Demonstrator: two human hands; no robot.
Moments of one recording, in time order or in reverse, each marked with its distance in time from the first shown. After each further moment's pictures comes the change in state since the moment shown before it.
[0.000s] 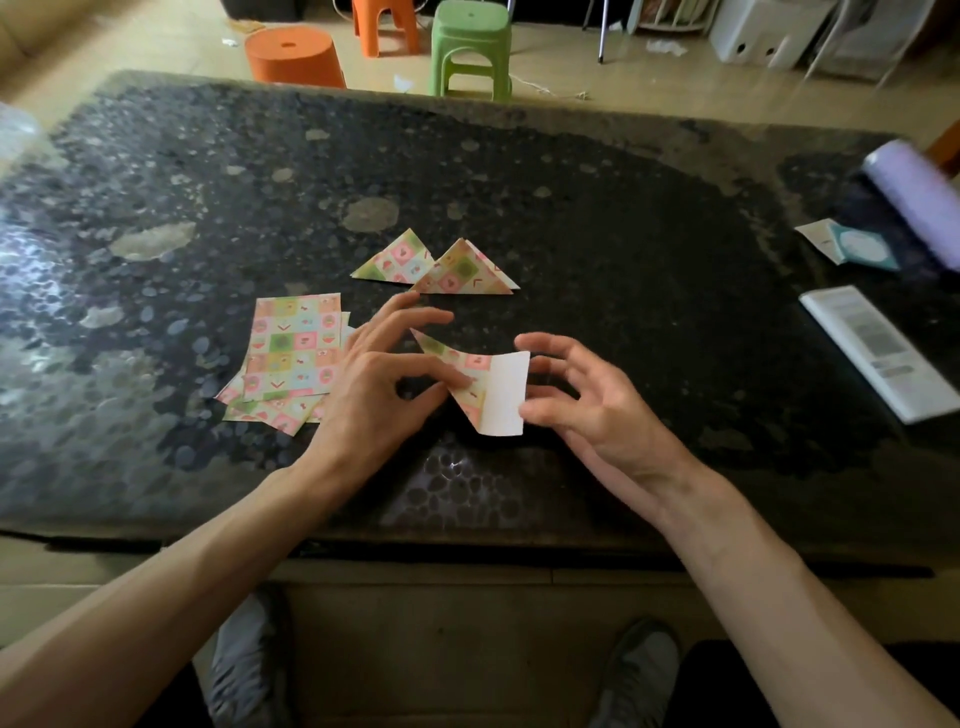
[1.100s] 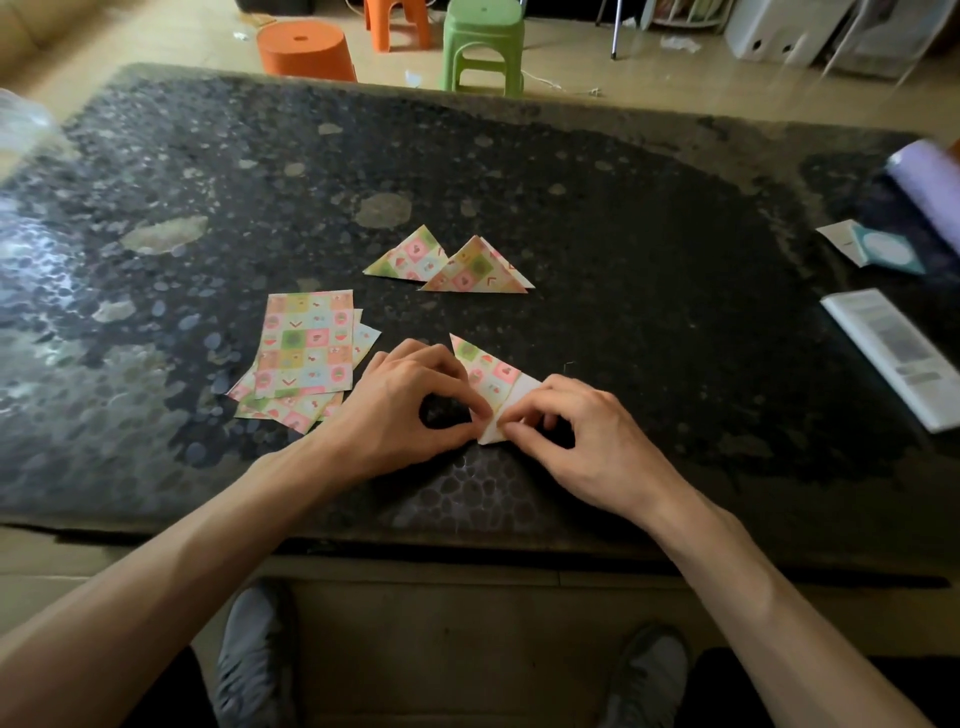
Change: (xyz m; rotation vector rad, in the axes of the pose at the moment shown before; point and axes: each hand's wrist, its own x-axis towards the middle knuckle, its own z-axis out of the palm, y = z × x) left_hand 0.001 -0.006 -0.002 0.099 -0.326 -0.007; right_hand 0.010 0.024 0.001 -1.022 -0.010 -0.293
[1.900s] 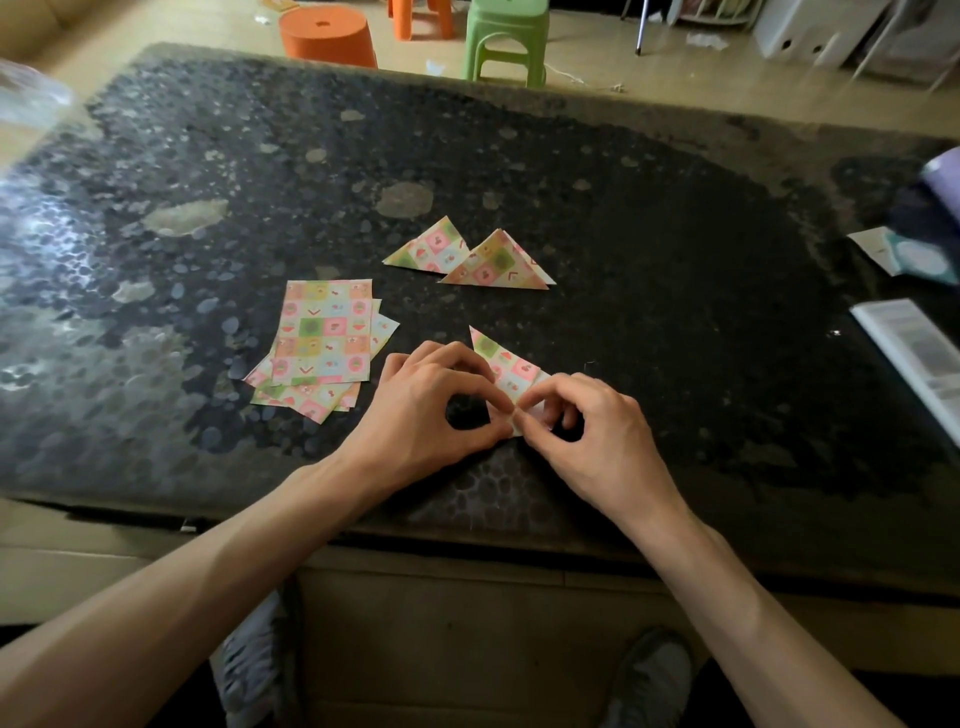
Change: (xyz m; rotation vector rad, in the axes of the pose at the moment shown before) left_hand -0.007 0.008 0.014 -0.011 0.121 -0.079; right_hand 0.003 -0.005 0.020 -0.040 0.195 0.078
